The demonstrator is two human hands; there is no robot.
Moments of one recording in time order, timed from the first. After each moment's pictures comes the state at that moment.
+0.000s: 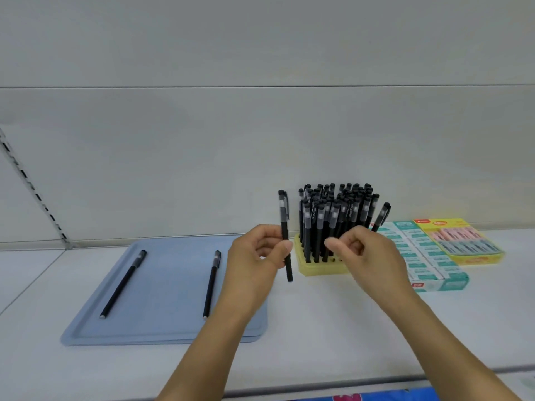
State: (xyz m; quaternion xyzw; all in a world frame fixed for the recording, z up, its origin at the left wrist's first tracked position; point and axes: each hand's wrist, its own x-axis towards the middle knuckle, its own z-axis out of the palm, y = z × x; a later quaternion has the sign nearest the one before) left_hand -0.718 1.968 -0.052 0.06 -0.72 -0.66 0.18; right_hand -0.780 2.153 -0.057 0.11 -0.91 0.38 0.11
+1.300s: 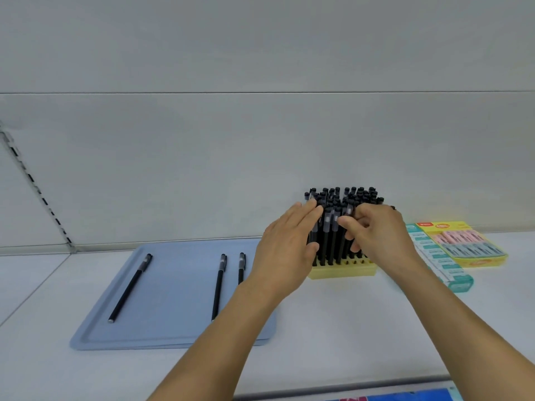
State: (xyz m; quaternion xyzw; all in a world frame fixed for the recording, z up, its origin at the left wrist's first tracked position) left_hand -0.755 1.975 -0.047 -0.13 -0.95 -0.22 0.20; right_hand -0.810 2.146 -0.024 0.11 -0.91 0.36 0.15
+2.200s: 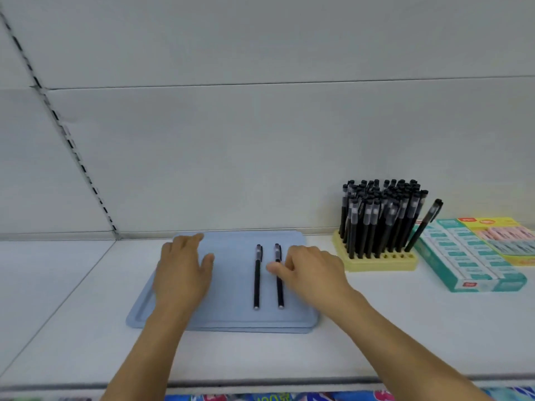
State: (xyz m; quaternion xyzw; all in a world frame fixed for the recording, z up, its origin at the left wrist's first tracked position) left_hand -0.680 1.803 -0.095 0.23 -0.93 -0.20 0.22; right_hand -0.743 2.012 -0.067 0.24 -0.96 0.17 0.00
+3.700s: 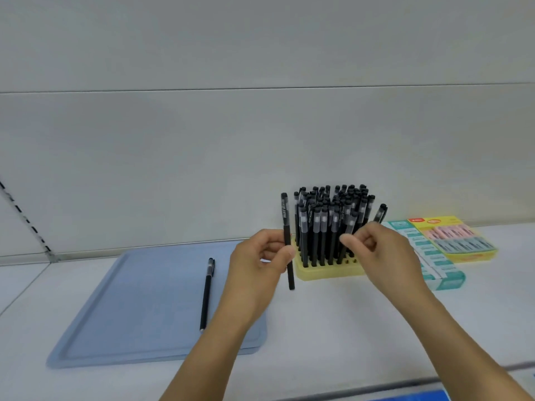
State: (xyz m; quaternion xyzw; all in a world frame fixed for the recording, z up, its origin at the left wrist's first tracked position) left_hand -0.724 1.969 -0.050 0.03 -0.75 -0.64 0.17; right_hand -0.792 2.166 -0.053 0.08 -0.92 0.35 0.15
